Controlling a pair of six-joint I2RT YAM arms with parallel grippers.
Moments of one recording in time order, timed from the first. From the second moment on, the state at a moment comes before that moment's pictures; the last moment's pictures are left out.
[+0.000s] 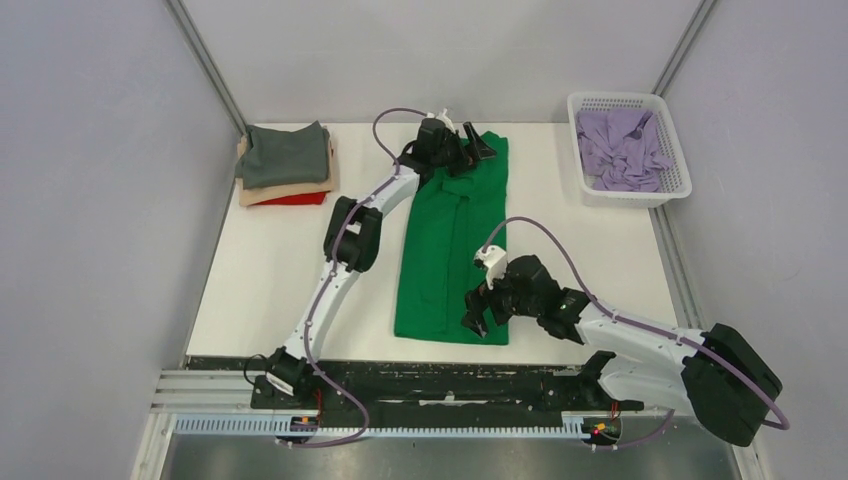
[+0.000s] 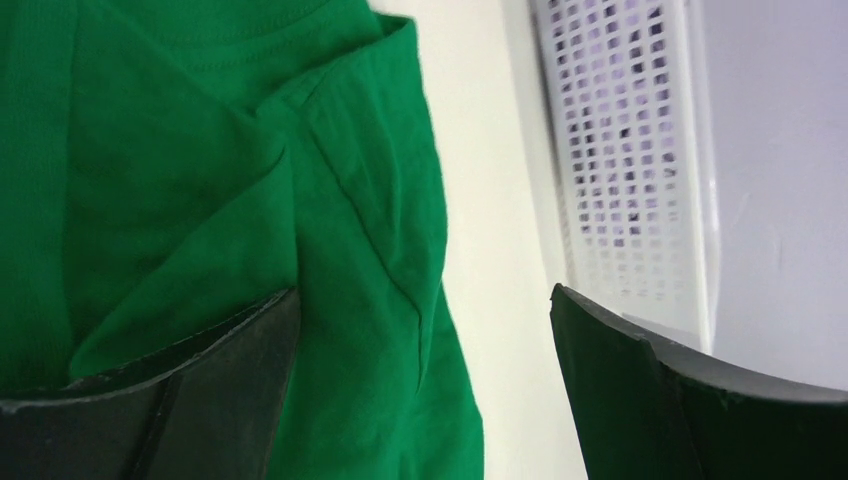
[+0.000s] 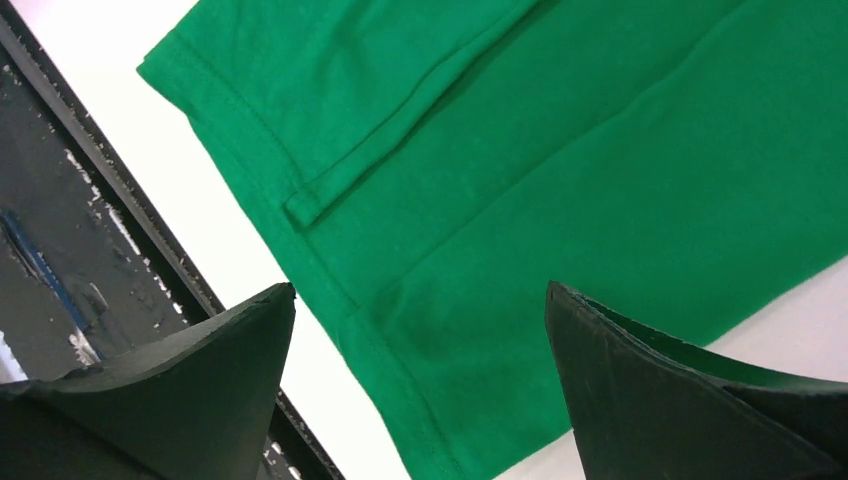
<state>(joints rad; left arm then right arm) -0.47 2.83 2.48 0.02 0.44 -0.88 0.76 1.09 0.39 0.02 -0.25 0.17</state>
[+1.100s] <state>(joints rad) -0.68 1.06 0.50 -0.28 0.05 -0.76 0.90 0.80 0.31 -0.36 0.19 0.45</state>
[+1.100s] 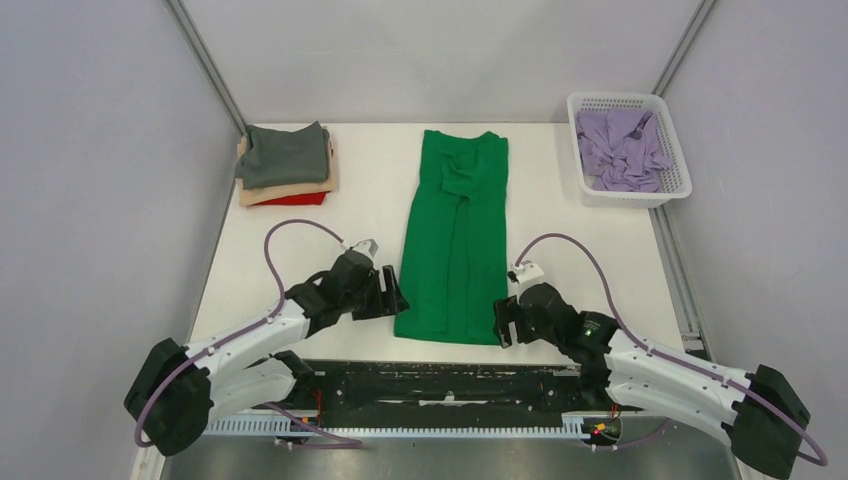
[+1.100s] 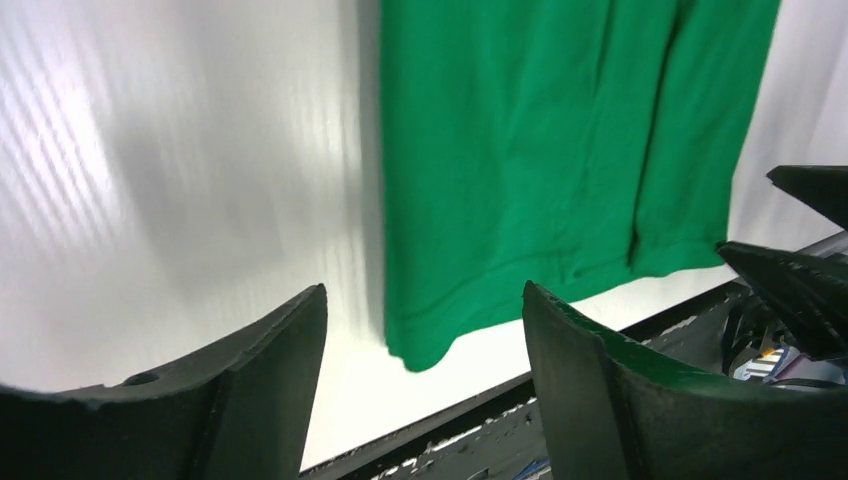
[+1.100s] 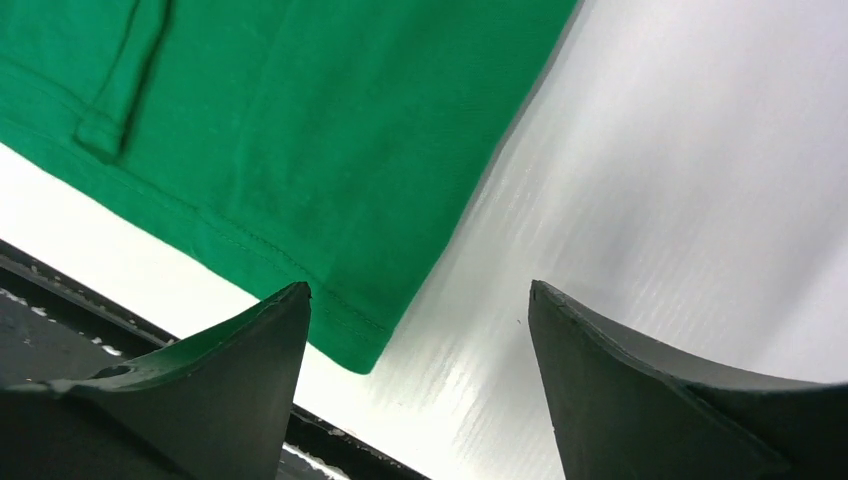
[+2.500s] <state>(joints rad) -0.75 0.99 0.35 -0.21 0.19 -0.84 0.90 0.78 0.22 -0.24 -0.03 0.71</state>
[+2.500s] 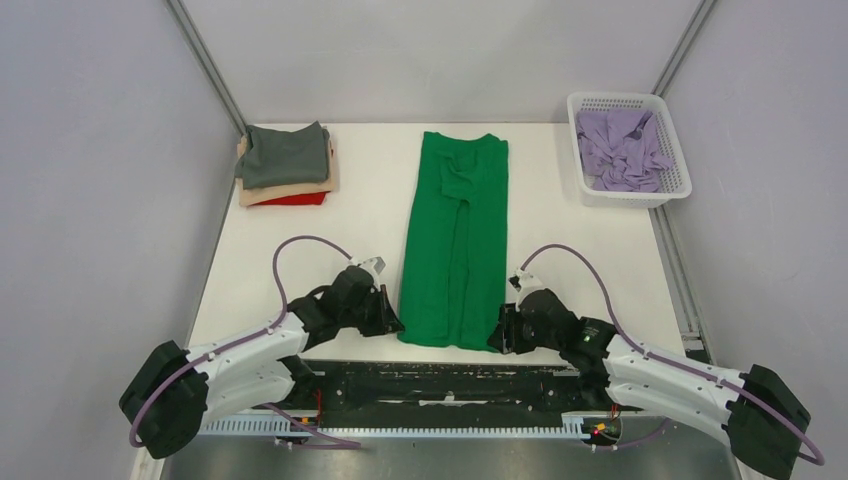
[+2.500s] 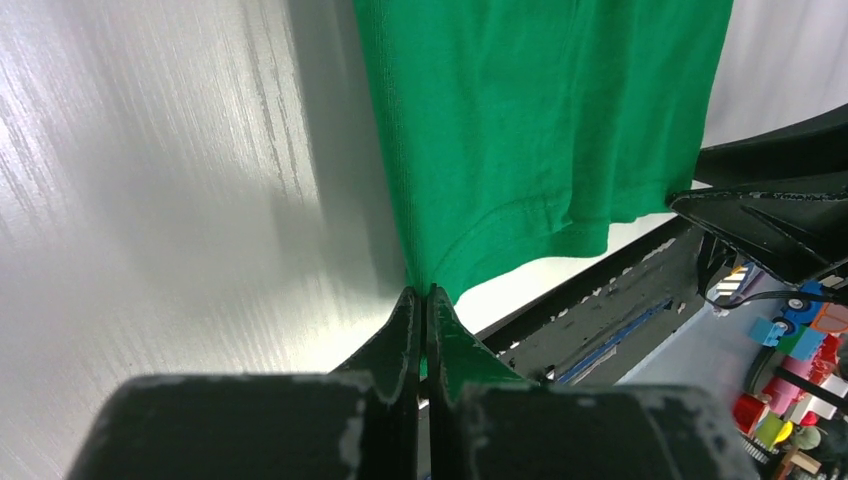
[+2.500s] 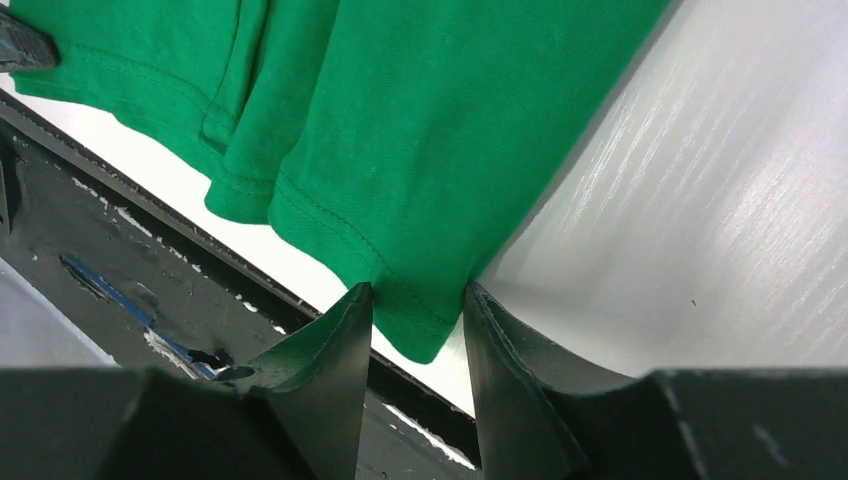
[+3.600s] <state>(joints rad) -0.64 1.48 0.89 -0.08 0.13 -0.73 0.69 1.13 0.60 -0.12 0.20 0.45</state>
